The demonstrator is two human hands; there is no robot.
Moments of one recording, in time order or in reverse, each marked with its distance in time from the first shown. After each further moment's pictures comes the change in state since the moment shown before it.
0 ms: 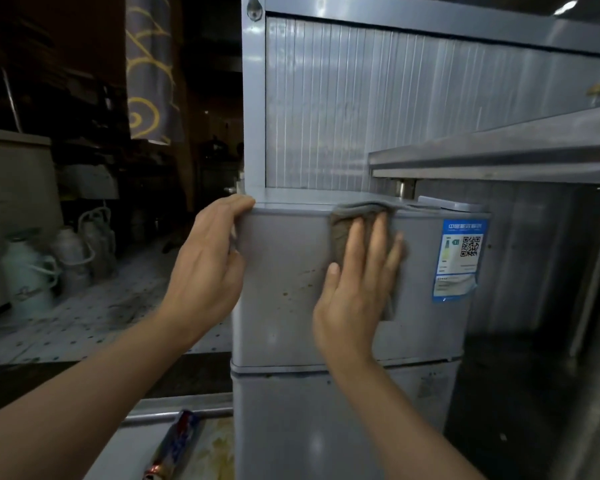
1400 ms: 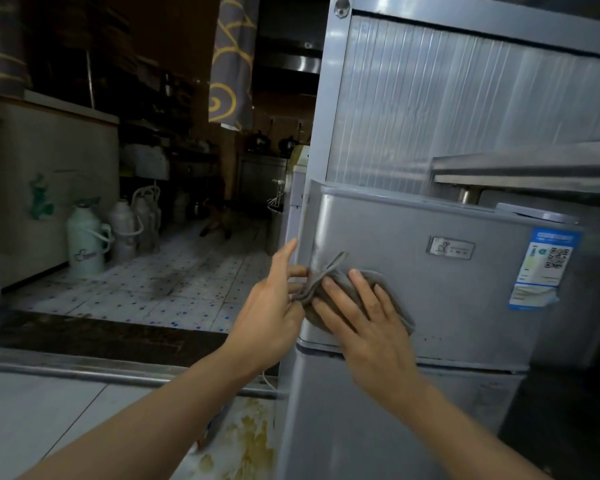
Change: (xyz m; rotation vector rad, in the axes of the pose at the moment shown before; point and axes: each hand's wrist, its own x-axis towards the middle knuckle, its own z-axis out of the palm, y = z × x) left_hand -0.076 -0.025 -0.001 -0.336 -0.252 -0.355; right_hand -0.055 0.026 0.021 -0.237 -0.229 -0.954
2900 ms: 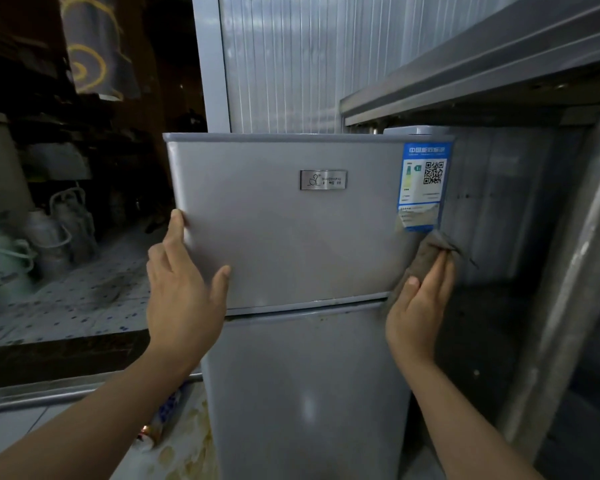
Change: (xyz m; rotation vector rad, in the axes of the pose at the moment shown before) left_hand 0.000 -0.003 0.073 0.426 0.383 0.016; right_hand -0.129 0.083 0.002 0.331 0.321 1.271
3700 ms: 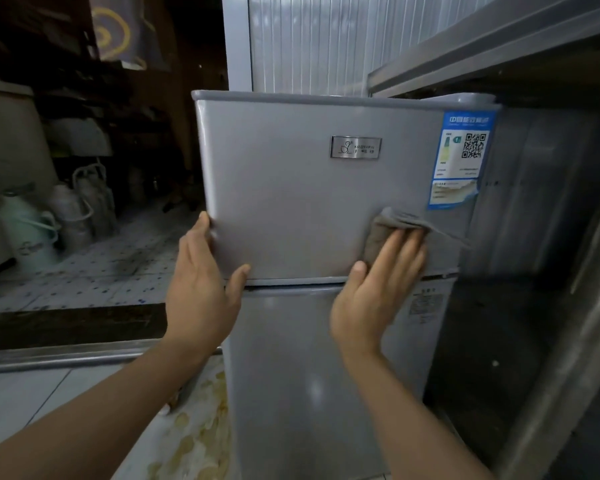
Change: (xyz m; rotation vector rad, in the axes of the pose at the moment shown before) left_hand -0.021 -0.024 0.003 -0.007 -0.048 0.021; right_hand -0.057 -0.070 0.037 -0.072 0.039 -0.130
